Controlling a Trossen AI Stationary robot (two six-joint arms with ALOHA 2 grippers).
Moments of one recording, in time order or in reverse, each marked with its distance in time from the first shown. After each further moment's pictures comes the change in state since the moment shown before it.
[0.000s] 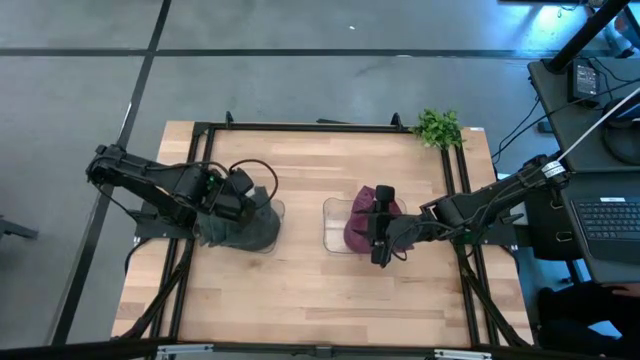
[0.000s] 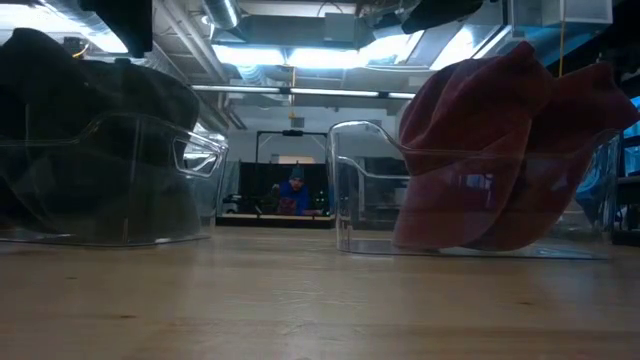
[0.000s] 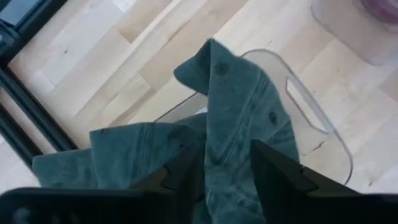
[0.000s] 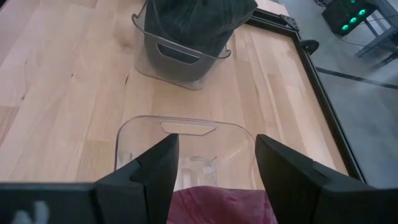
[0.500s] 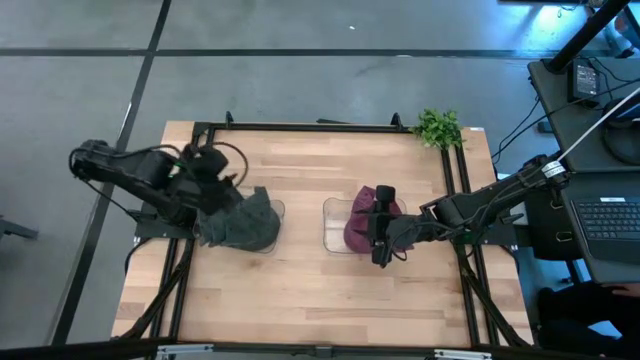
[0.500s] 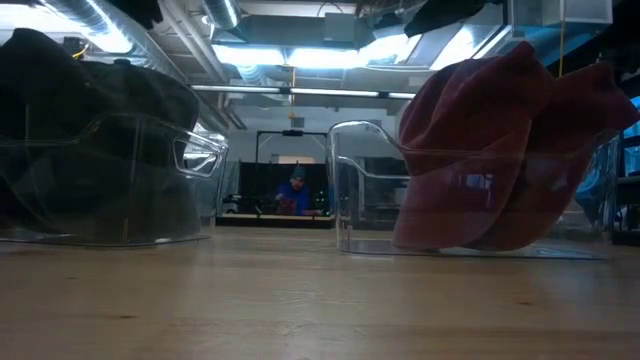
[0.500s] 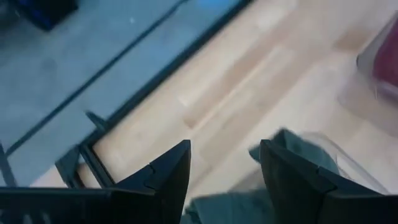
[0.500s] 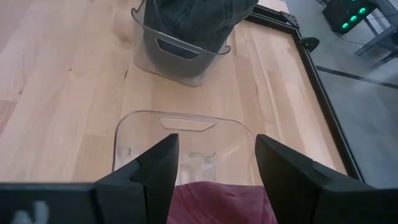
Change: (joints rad) left arm -0.035 -0.201 0.000 -0.068 -0.370 0.110; right arm 0.000 0.000 0.000 -0.017 0.002 -0.001
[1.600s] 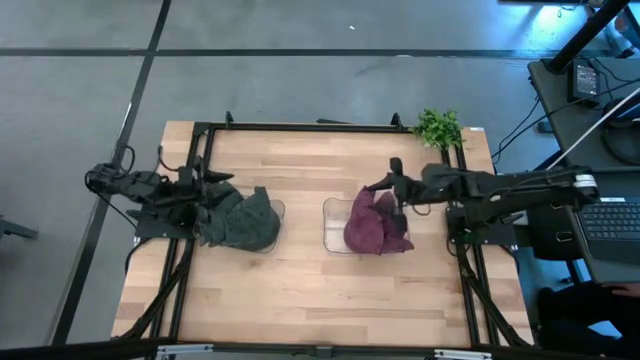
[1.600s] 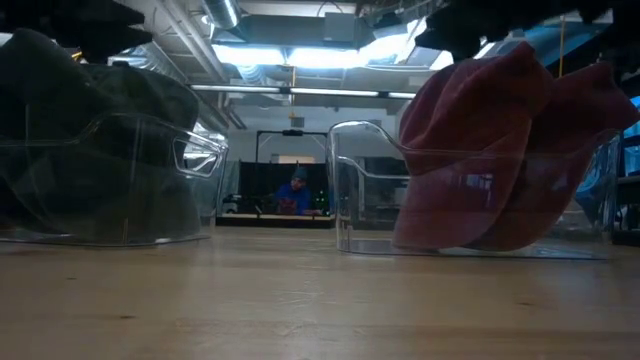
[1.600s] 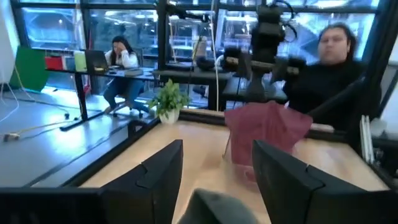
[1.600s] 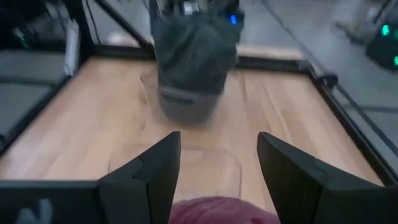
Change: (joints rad) left arm -0.041 -1.066 -1.005 1.259 0.122 0.903; right arm -0.373 -0.369 -0.376 0.413 -0.527 -0.113
